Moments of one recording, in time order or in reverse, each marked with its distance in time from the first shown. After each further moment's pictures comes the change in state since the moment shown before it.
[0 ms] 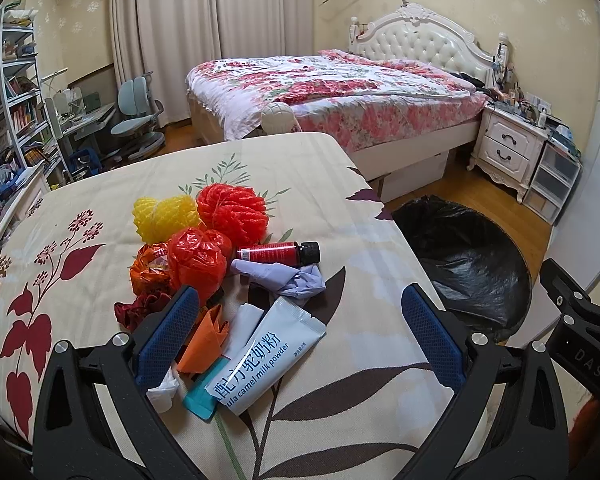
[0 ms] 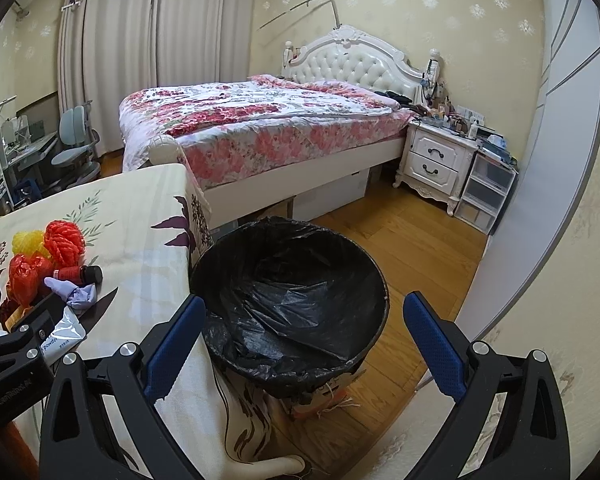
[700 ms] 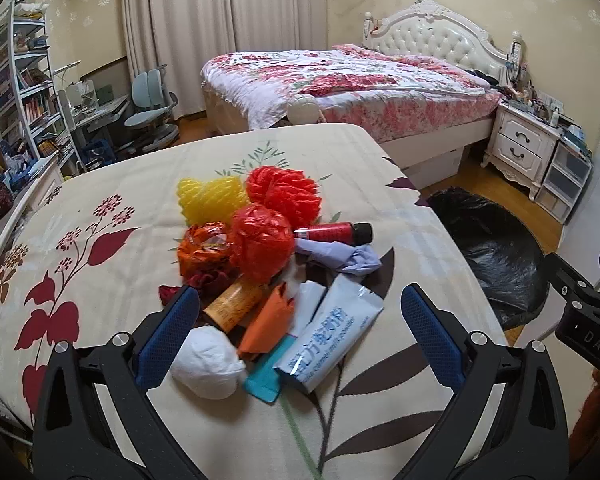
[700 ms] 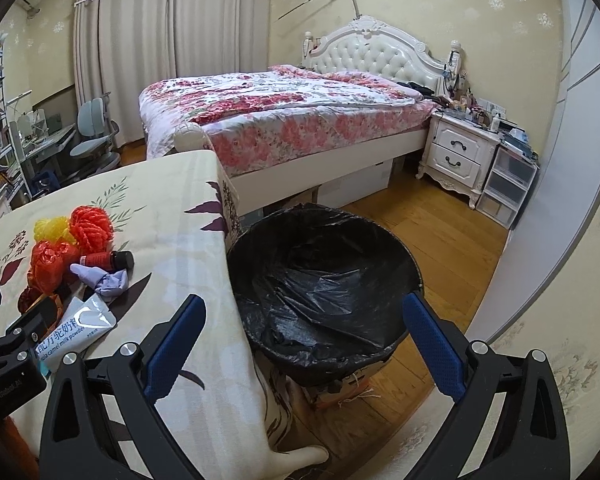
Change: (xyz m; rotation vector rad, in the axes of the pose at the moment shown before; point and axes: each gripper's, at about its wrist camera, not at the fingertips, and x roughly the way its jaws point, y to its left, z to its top) left arm -0.012 0.042 -0.013 -0.014 0.026 0.048; right arm -0.002 0.025 -0.001 -0.020 0.044 0.081
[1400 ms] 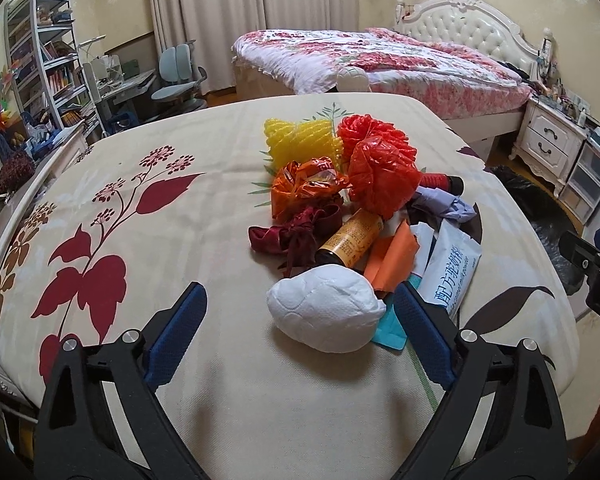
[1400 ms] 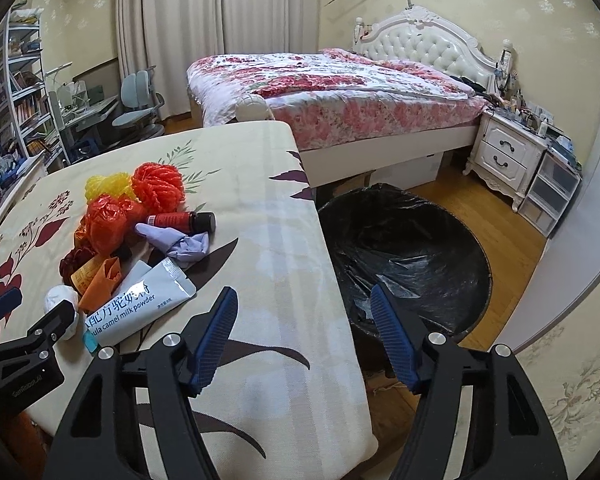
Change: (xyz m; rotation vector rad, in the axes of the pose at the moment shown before) left arm 0.004 0.068 -0.033 -0.050 0.082 0.065; right arm -0.001 0.064 -0.012 -0.090 0.070 0.131
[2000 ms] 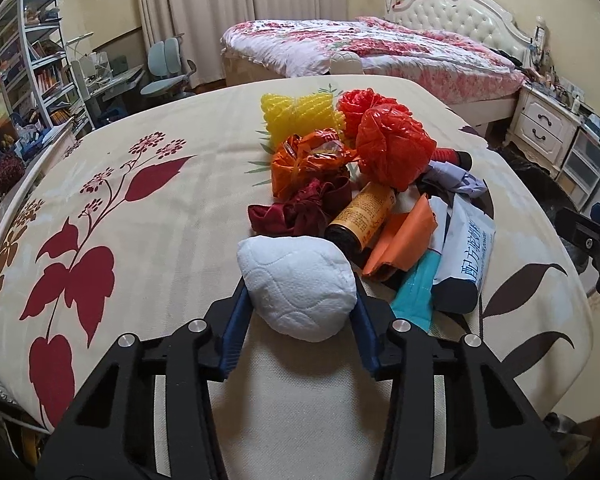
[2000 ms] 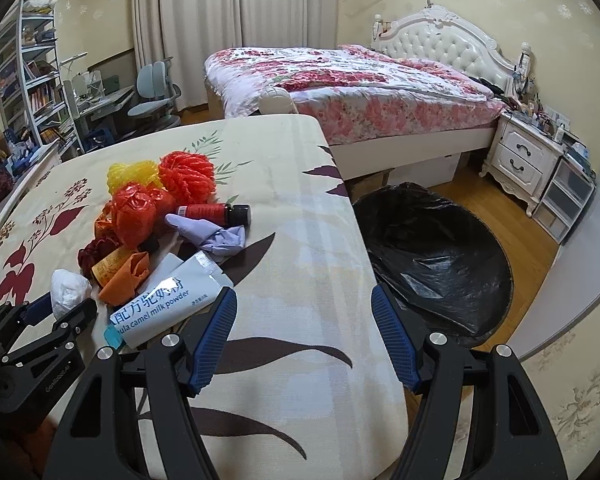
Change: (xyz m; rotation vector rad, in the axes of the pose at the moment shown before) left arm 0.015 0.009 -0.012 0.023 0.028 -0.032; right arm 0.002 0.026 0.000 -0.040 0.020 0.055
